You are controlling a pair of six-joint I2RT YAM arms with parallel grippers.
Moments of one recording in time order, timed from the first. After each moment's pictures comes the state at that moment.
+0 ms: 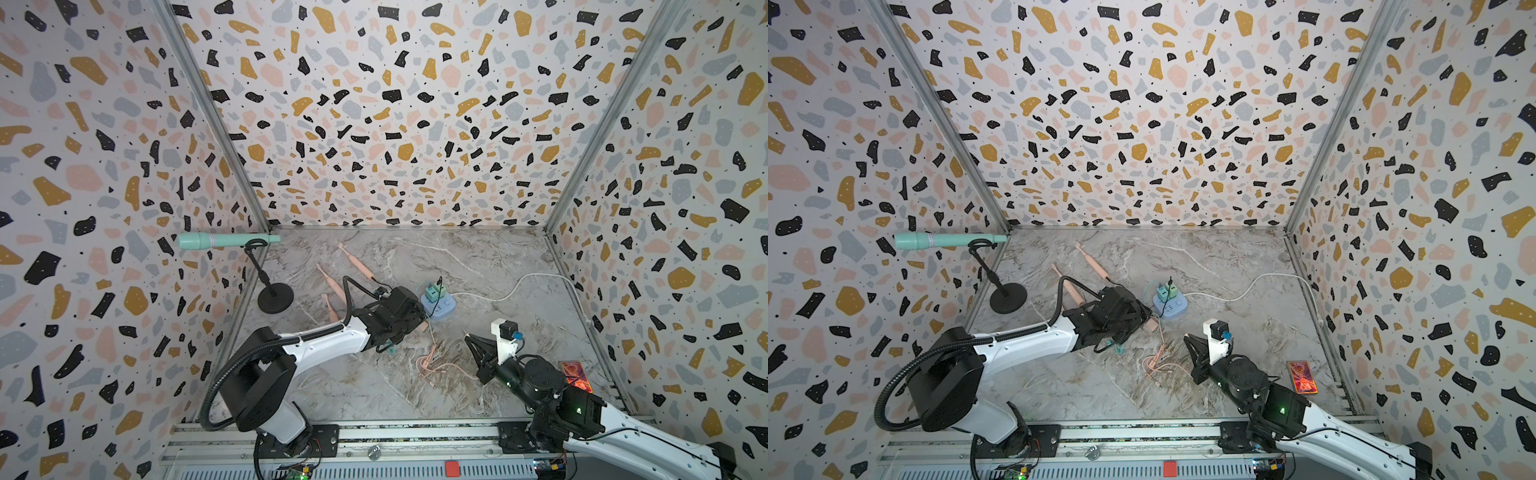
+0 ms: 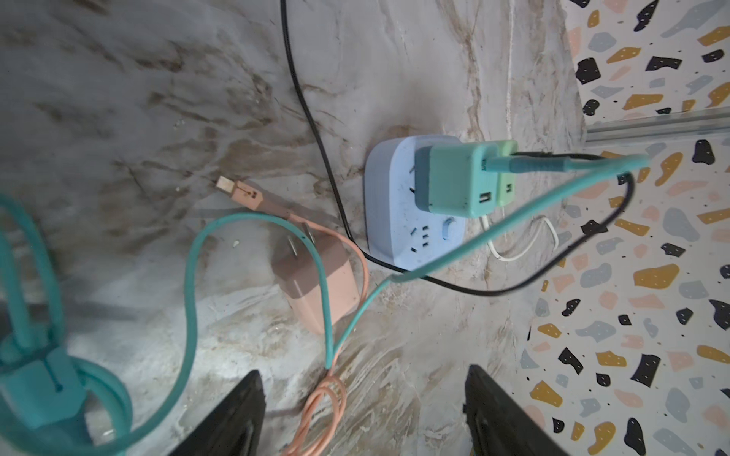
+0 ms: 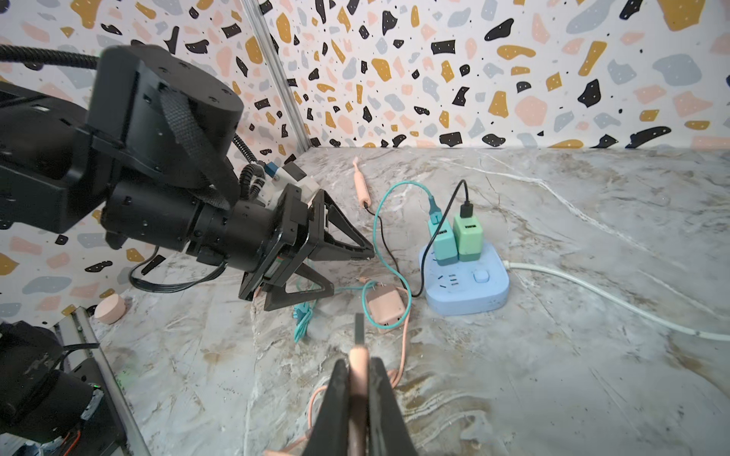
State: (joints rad) left arm -0.84 1.57 0.94 -0.21 -0.05 -1.37; right arm 1.11 0.35 0.30 -0.15 0.41 0.36
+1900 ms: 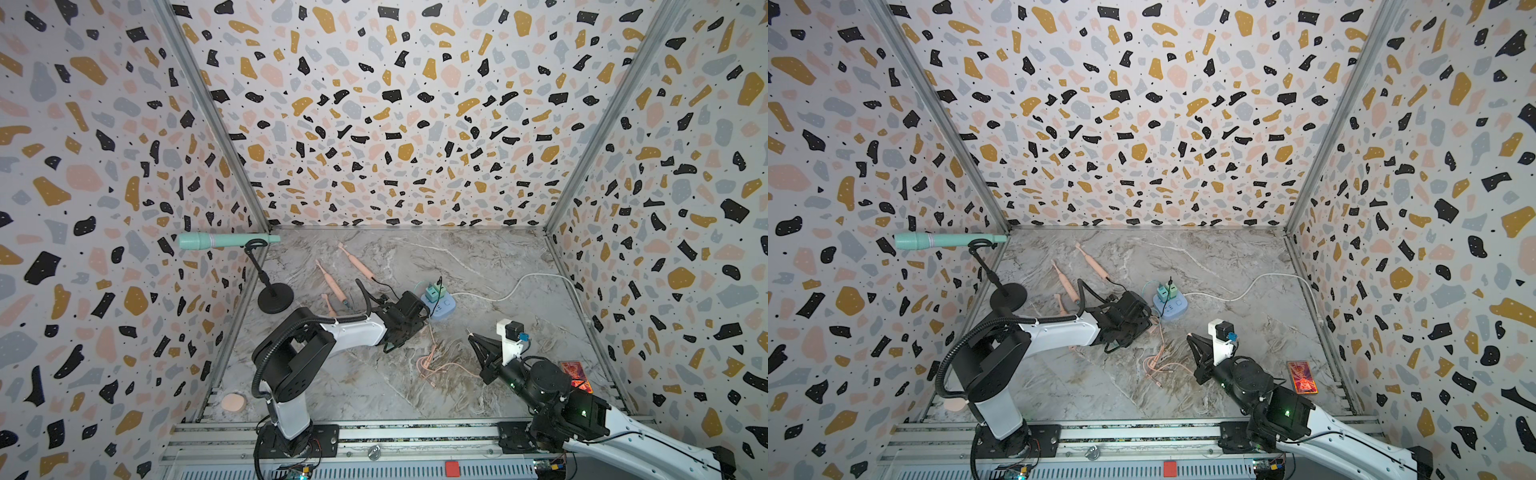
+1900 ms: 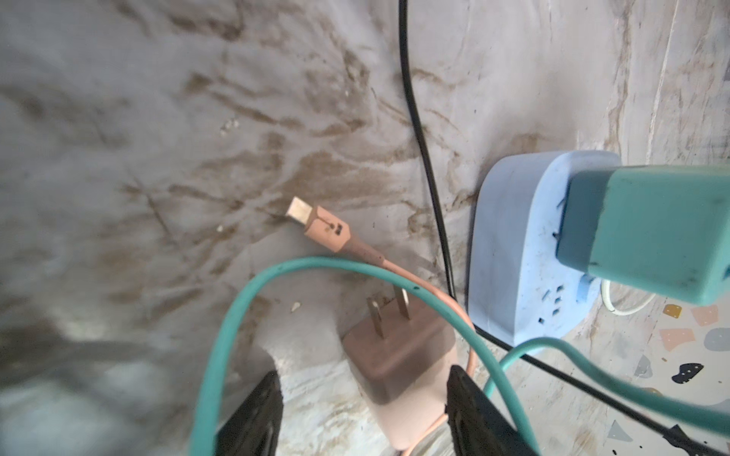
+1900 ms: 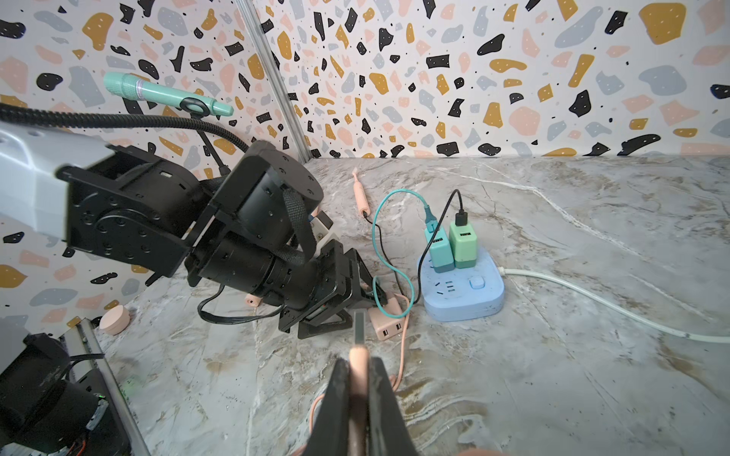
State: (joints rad) left arm -0.83 1.79 1.00 -0.21 -0.09 -1.37; right arm 1.11 0.30 0.30 -0.16 0.41 0.35
